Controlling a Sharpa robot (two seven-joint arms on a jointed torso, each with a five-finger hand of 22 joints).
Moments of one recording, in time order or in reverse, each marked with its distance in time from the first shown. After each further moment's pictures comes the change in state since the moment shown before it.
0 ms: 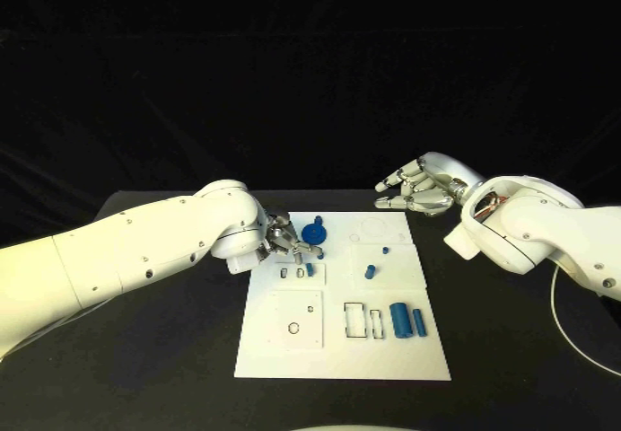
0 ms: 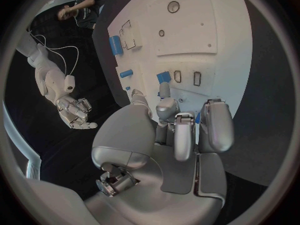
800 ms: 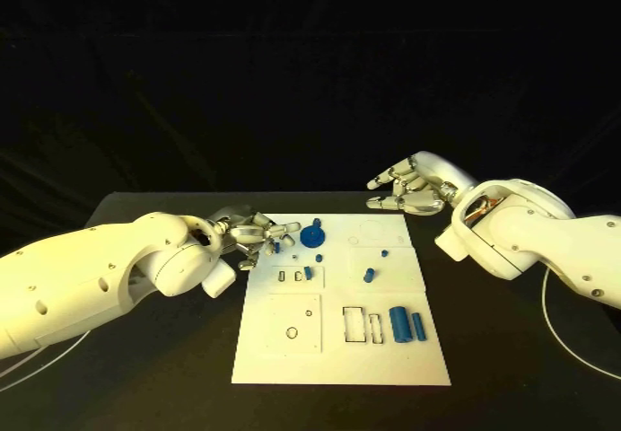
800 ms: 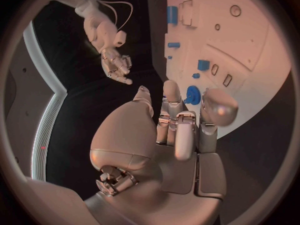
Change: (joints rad) left arm -0.059 -0.289 0.023 0.258 0.389 -0.337 0.367; left_hand 0.067 -0.058 0.184 -0.006 0.012 0.076 0.032 -0.257 -0.209 -0.011 0.036 -0.325 -0.340 -0.002 0.022 -0.009 0.000 0.024 0.014 -0.001 -0.225 -0.277; right arm -0.008 0.008 0.009 0.024 -0.093 -0.072 0.013; right_hand 0.000 0.000 0.011 -0.013 0.000 0.000 0.000 -0.004 0.000 0.003 0.003 0.018 0.021 0.000 0.000 0.035 0.003 0.000 0.024 -0.001 0.021 0.040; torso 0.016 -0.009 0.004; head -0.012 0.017
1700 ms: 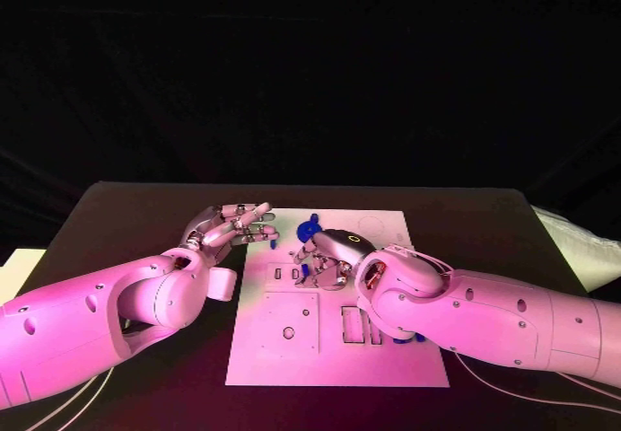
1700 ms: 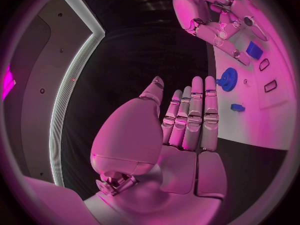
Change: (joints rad) left arm -0.136 -0.015 0.001 -0.007 0.550 -0.183 0.669; left_hand 0.177 -0.051 0.172 -0.175 0.004 -0.105 0.138 -0.213 -0.087 -0.202 0.149 -0.729 -0.634 -0.285 0.155 -1.405 -1.021 0.069 -0.376 0.178 -0.954 -0.907; right arm -0.214 0.332 -0.025 -0.108 -0.484 0.038 -0.169; right_hand -0.058 -0.050 0.032 -0.031 -0.056 0.008 -0.001 -0.002 -0.001 0.008 -0.008 -0.012 0.003 0.004 -0.004 0.031 0.000 0.000 0.013 -0.008 0.016 0.026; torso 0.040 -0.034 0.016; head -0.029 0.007
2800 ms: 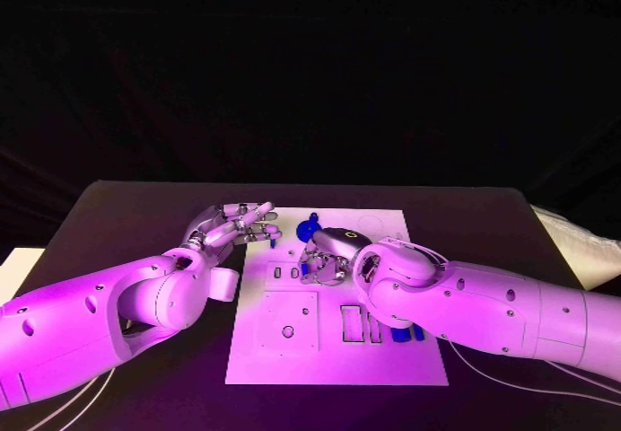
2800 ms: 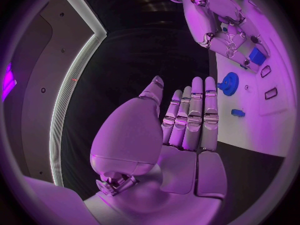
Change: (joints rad) left arm 0.000 0.000 0.000 0.022 0.001 -0.006 0.006; left_hand 0.003 -0.011 0.006 0.006 0.000 -0.004 0.004 0.000 -0.002 -0.003 0.003 0.000 -0.001 -0.010 0.006 0.004 -0.013 0.000 -0.019 0.003 0.004 0.001; right arm 0.012 0.035 0.004 -0.068 0.000 0.106 -0.040; right_hand 0.022 0.042 0.076 -0.040 -0.035 0.068 -0.015 0.019 0.010 0.014 -0.013 0.008 0.021 -0.002 -0.013 0.000 -0.001 0.000 0.003 -0.011 0.004 0.000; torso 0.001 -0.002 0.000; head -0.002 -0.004
